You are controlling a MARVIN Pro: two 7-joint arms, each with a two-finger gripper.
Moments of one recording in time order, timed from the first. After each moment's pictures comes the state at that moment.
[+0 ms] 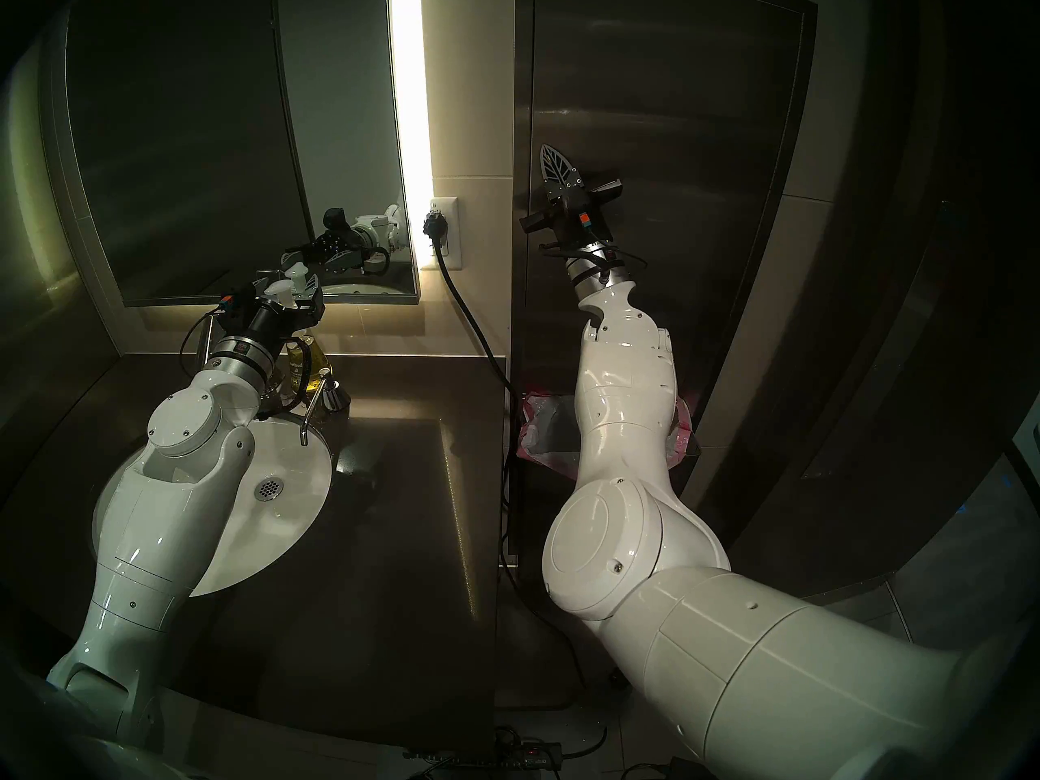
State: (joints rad) left arm 1.46 -1.12 -1.54 -1.76 -0.45 0.08 0.15; right arm -0.71 -1.87 2.14 -0.91 -0.60 -0.91 0.49
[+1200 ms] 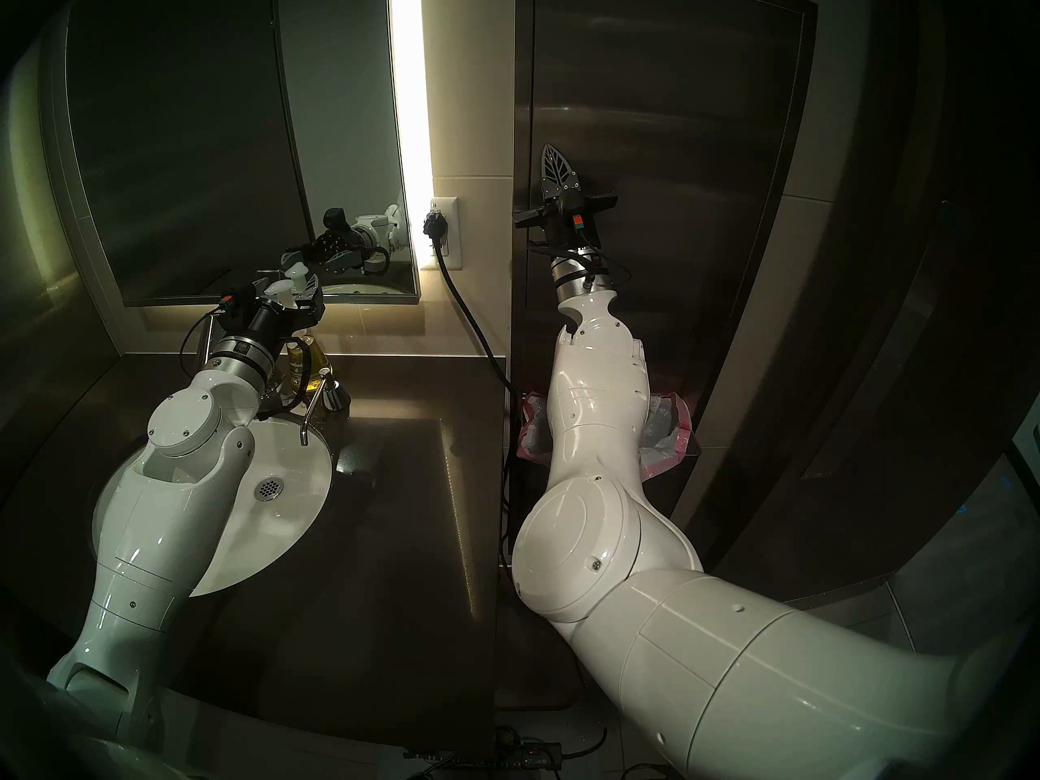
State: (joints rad) left arm 1.46 -1.12 -1.54 -1.76 -0.45 0.08 0.15; right arm -0.70 -1.96 2.22 -0.88 -0.59 -0.91 0.42
